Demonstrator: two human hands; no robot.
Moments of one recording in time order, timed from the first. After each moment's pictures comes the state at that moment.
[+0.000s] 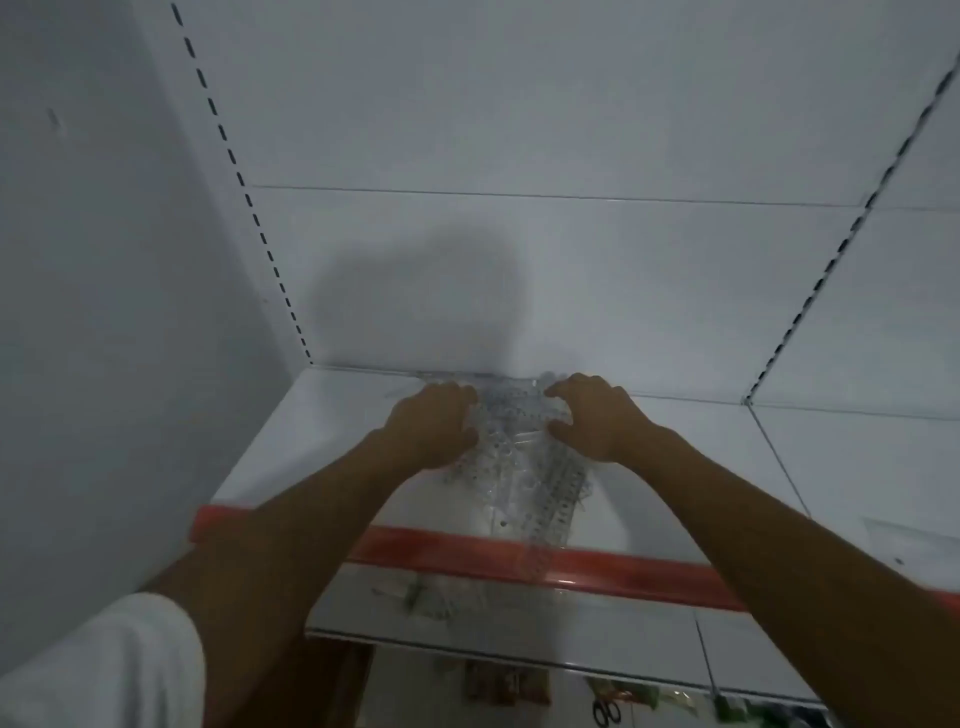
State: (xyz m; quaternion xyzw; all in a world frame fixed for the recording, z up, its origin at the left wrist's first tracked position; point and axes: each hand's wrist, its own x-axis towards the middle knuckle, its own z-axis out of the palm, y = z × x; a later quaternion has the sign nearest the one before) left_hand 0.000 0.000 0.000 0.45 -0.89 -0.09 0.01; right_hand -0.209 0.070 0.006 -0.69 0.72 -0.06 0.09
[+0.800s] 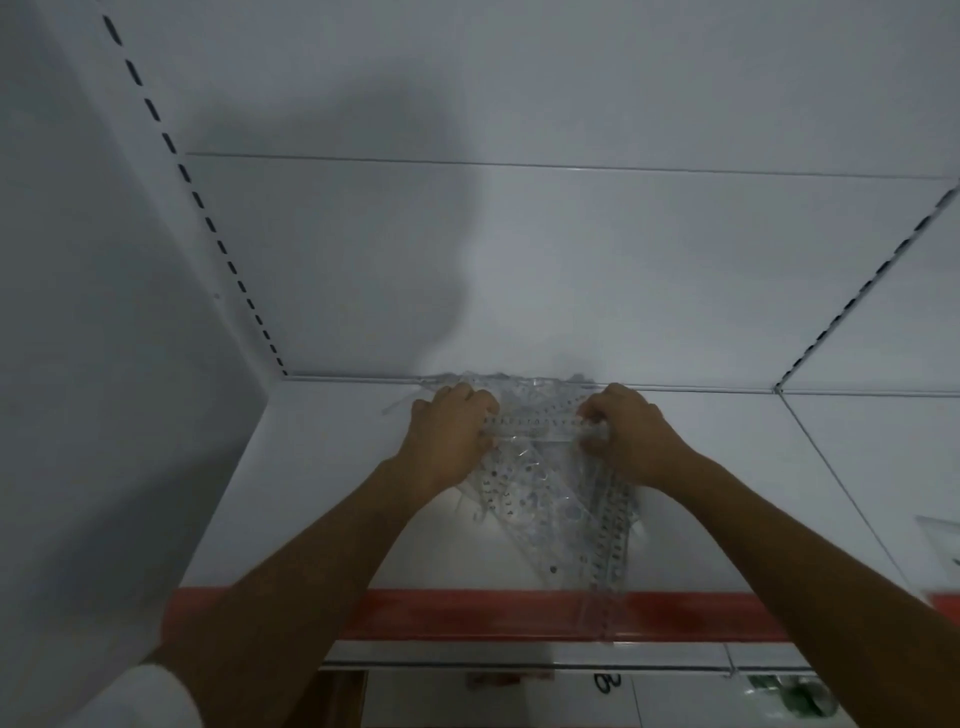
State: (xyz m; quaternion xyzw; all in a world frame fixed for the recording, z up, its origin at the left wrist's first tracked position) left_hand 0.000 -0.067 -0.048 0.41 -0.90 -0.14 0.09; right_hand -0.206 0.036 -0.026 -0.61 0.77 -0.13 0.13
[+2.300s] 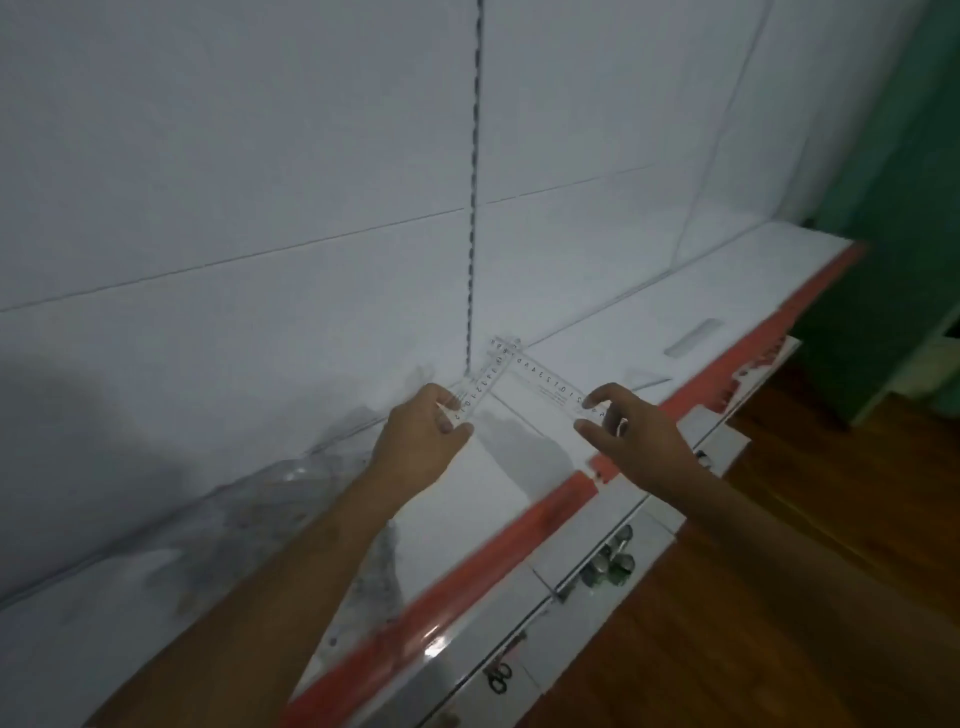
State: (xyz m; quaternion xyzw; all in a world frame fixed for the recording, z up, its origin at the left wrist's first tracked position) left_hand -0.173 0.055 0.019 0.19 -0.87 -0.44 0.16; right_hand -0.294 0.290 0.021 -0.28 0.89 -0.35 0.00
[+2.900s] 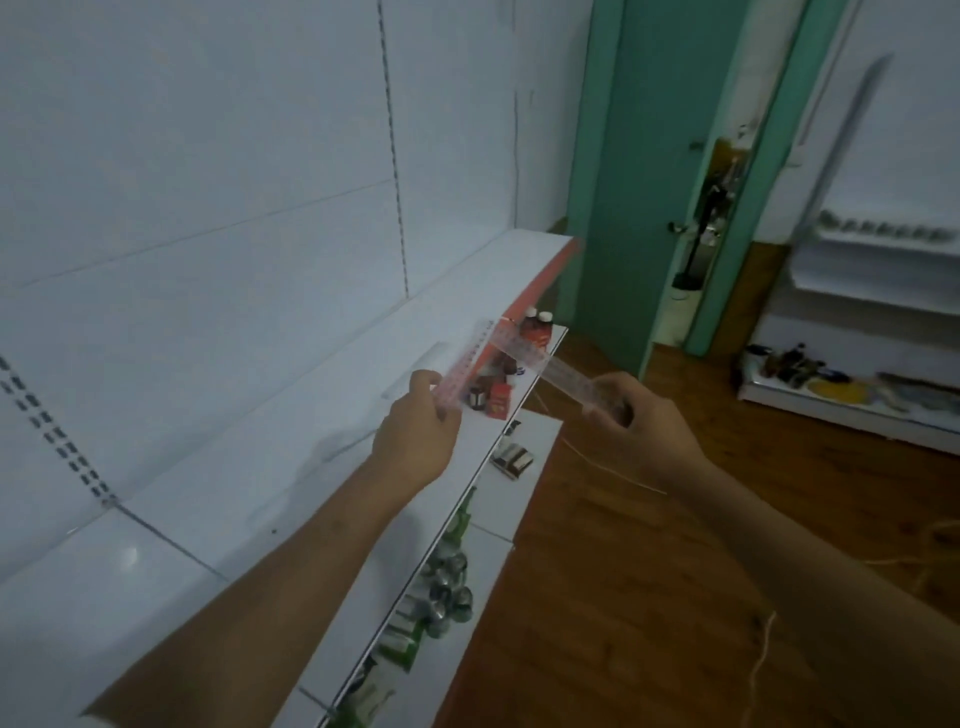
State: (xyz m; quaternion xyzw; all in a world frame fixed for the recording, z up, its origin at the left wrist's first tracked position) left_hand -0.415 0.392 0.046 0.01 -0.92 -0.37 0.13; right_hand -0.422 0.645 0.043 -0.06 0.93 -0.35 -0.11
